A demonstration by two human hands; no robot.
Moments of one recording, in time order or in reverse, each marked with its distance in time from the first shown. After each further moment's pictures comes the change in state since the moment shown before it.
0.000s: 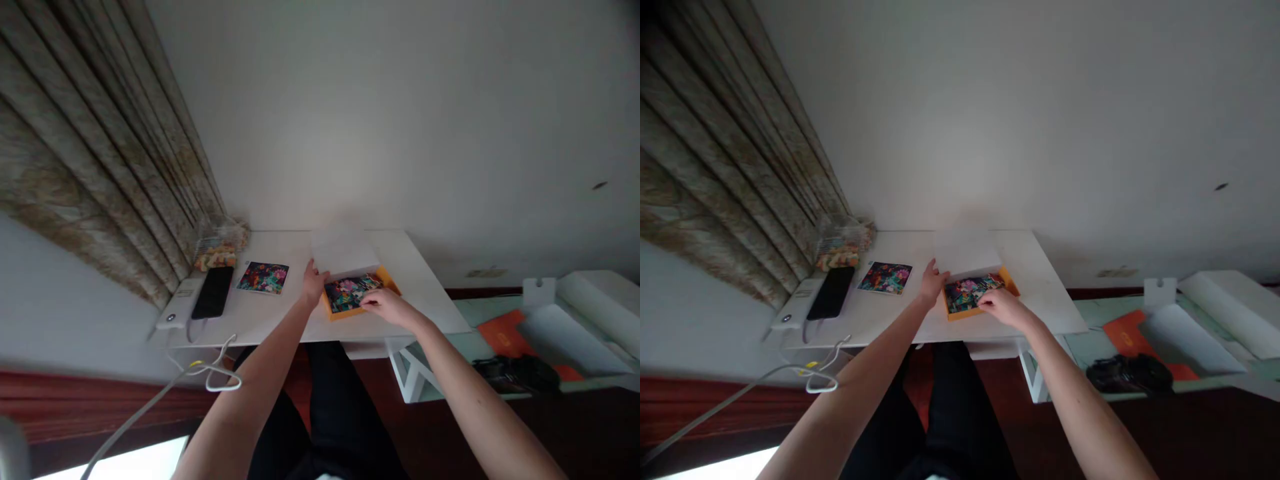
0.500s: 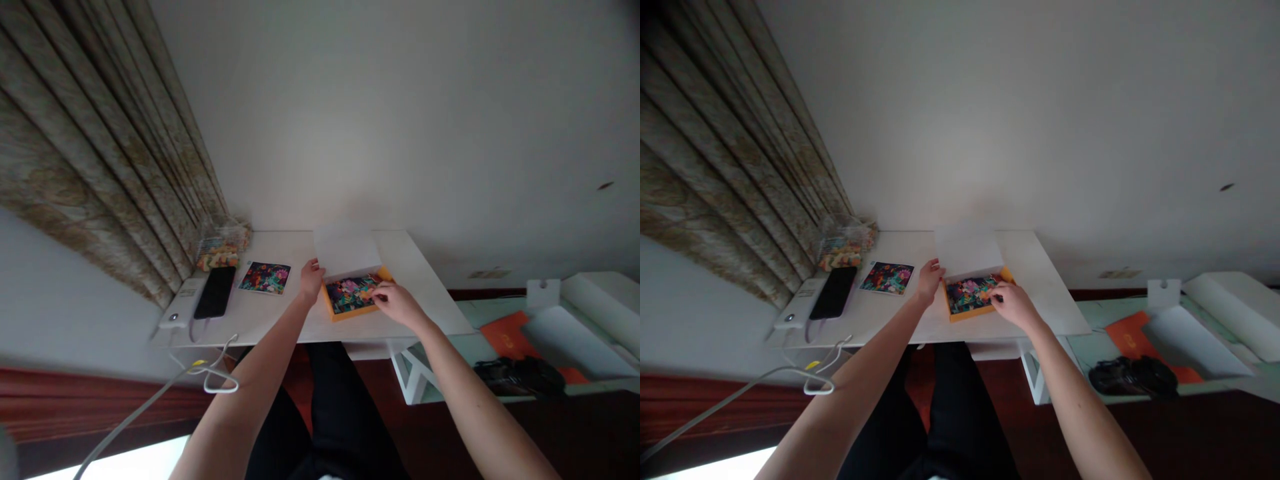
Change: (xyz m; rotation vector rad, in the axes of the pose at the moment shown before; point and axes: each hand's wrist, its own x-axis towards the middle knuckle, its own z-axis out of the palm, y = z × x) left_hand 0.007 0.011 -0.009 0.013 0.040 0.023; right_hand -0.008 0.011 0.001 -0.168 0.294 0.098
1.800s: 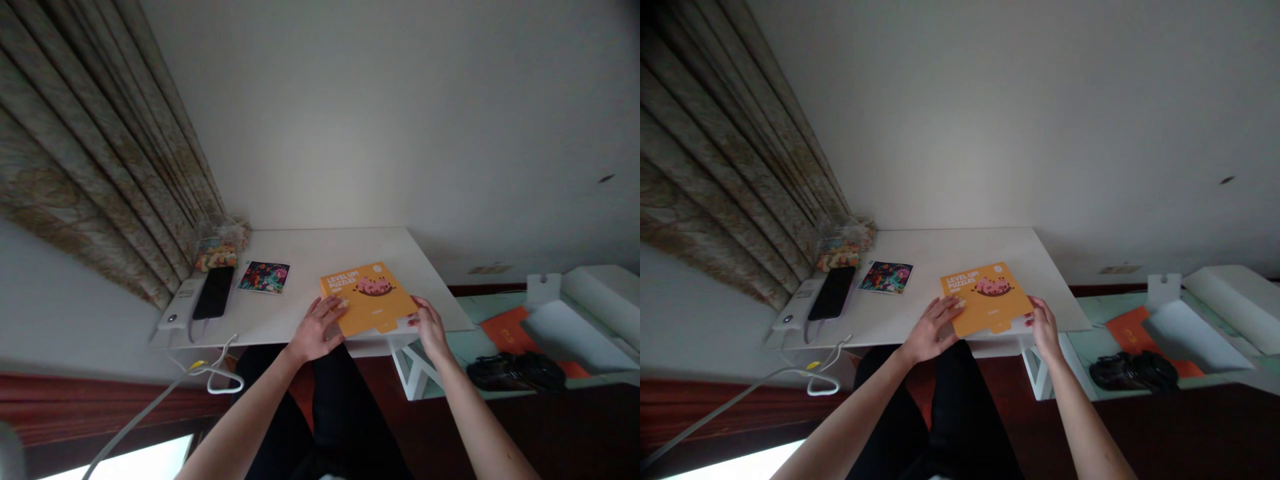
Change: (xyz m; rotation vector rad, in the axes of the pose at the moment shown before) left_hand -0.124 -0.003 -0.055 0.930 -0.642 0.711; right_hand -0.079 0.029 0.020 0.805 0.571 0.709
